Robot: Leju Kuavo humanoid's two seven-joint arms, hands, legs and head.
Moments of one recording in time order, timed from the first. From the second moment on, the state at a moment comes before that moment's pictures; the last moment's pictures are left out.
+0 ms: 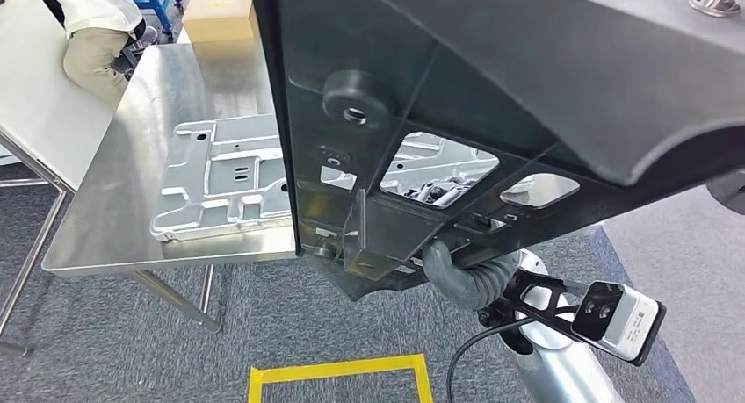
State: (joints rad) left arm -0.06 -0.03 1.22 -0.22 -0.70 0.05 -0.23; right arm -0.40 -0.09 0.52 -1.89 -0.13 0.18 -0.62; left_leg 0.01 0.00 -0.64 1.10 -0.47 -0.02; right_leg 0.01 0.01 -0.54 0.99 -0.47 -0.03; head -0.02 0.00
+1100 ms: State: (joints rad) left arm -0.05 -0.03 1.23 -0.22 -0.70 0.05 -0.23; right arm -0.40 -0.10 0.52 -1.88 -0.14 0.19 -0.61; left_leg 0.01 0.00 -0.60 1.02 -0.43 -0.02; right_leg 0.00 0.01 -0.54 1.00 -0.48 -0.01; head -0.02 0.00
